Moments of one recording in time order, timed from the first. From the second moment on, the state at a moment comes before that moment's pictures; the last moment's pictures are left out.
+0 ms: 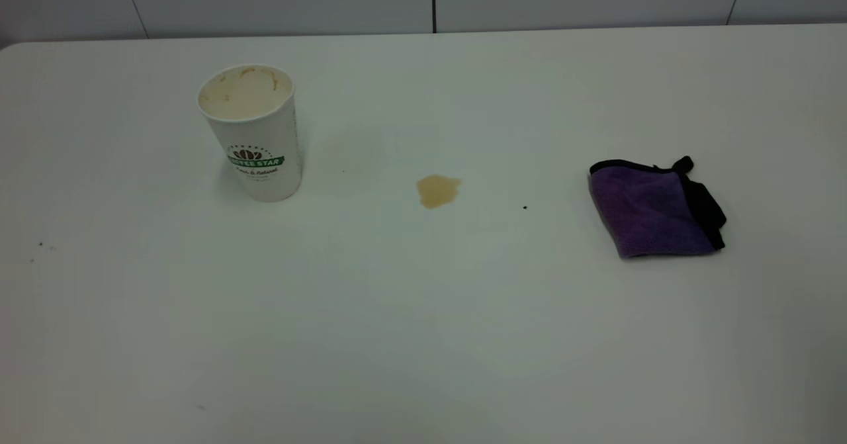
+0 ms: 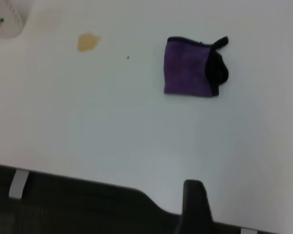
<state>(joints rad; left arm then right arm) 0.04 -0.02 -0.49 0.05 1.13 0.01 -0.02 0.42 -0.49 0.29 0.95 -0.25</state>
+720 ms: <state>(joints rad) 0.04 -0.02 -0.49 0.05 1.13 0.01 0.00 1.55 -0.73 0.52 0.49 -0.68</state>
